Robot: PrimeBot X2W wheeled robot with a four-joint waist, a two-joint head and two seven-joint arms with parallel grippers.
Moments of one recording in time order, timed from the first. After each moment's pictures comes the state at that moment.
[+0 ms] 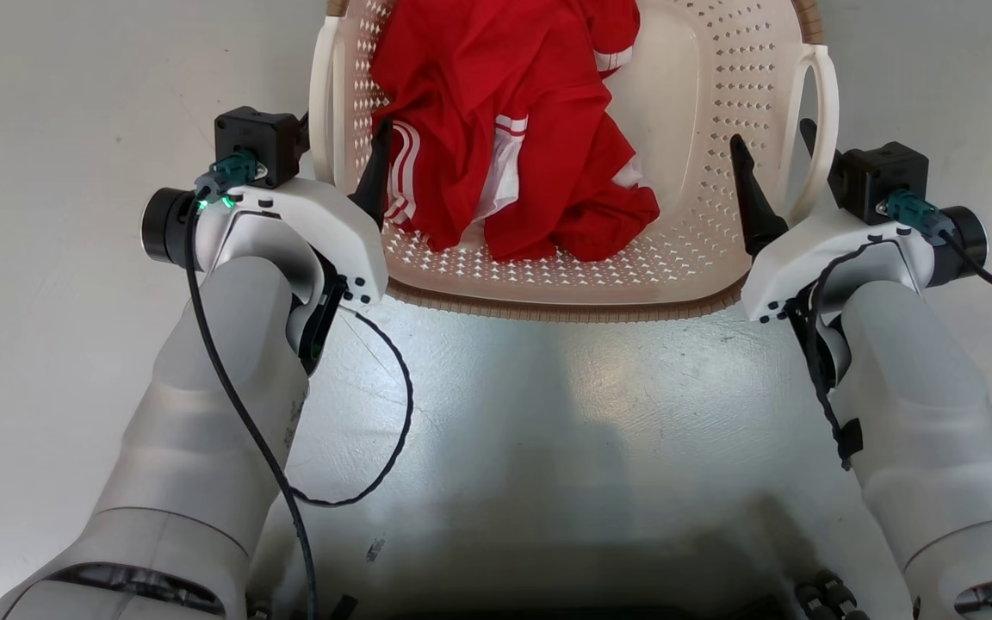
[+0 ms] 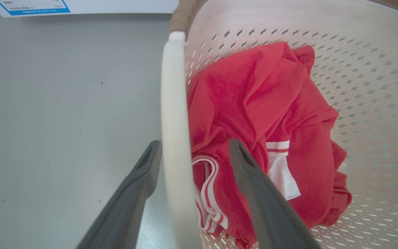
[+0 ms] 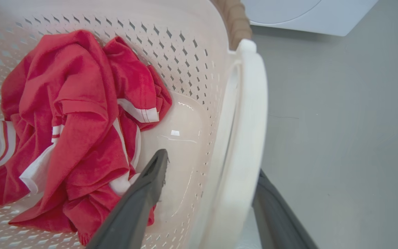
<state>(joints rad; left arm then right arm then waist) -0.97 0.03 -0.25 1.05 -0.26 -0.10 -0.26 -0.87 -0.07 0.00 0.97 -0.03 0.12 -0.25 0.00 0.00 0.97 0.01</state>
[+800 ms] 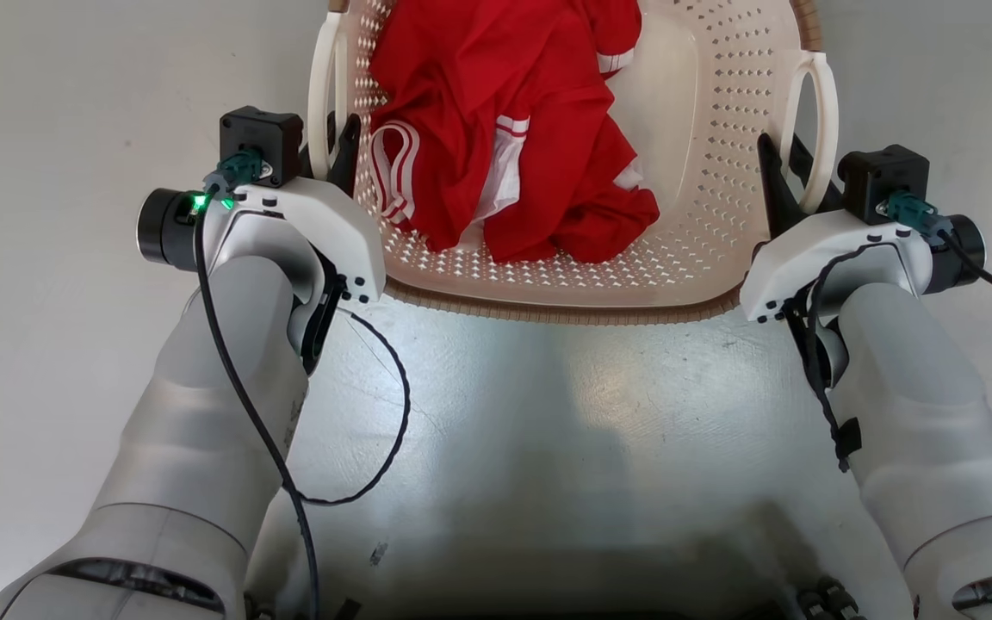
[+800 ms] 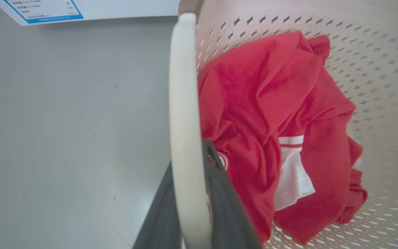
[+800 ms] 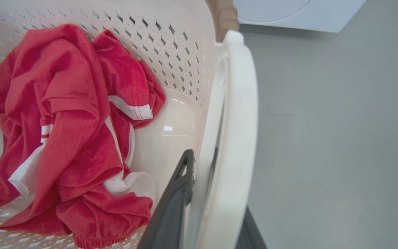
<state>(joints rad) -0.99 0.03 -0.28 1.08 -0.25 -0.09 -0.26 -0.88 -0.07 0.03 1.02 0.02 0.12 -0.25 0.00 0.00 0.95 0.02</state>
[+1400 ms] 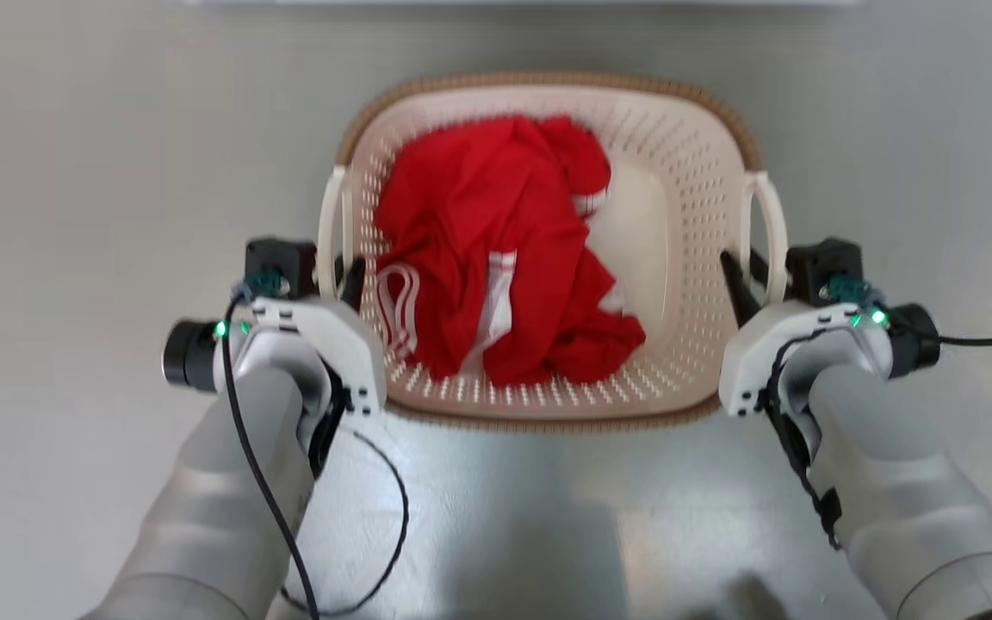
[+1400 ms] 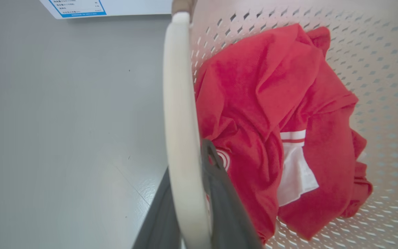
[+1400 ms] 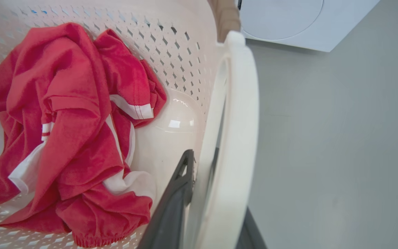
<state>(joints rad) -0.86 0.03 -0.37 1.19 -0.36 -0.09 -0.26 -0.83 -0.07 0.22 1.19 0.13 0.12 -0.25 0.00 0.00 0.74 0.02</state>
